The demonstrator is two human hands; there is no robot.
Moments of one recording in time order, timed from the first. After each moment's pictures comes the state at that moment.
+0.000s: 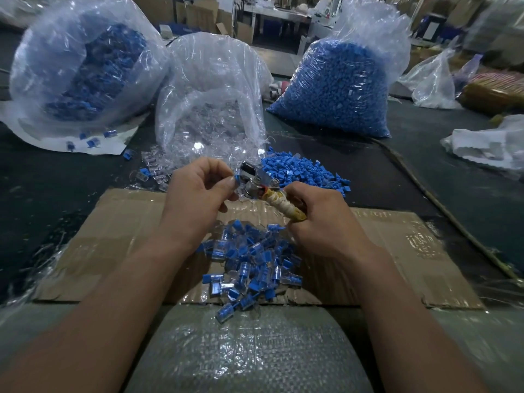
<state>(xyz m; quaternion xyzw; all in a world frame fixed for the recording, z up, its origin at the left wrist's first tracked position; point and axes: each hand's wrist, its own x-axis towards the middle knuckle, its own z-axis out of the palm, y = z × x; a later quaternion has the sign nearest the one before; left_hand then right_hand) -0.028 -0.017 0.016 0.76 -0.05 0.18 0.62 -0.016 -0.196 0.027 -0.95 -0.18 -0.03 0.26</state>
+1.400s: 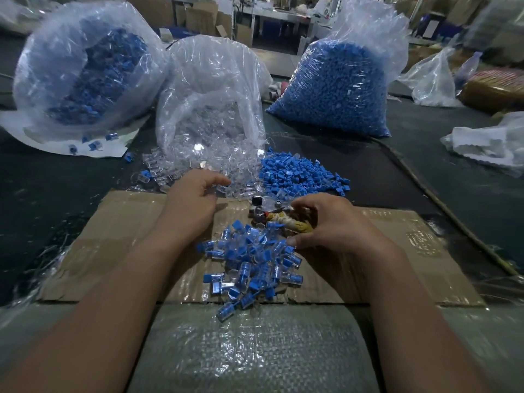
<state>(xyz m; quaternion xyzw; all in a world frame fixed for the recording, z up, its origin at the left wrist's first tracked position) -0.011 -0.005 -0.004 0.84 0.03 0.13 0.53 0.000 -0.220 0.018 -0.96 -0.14 0.07 0.24</state>
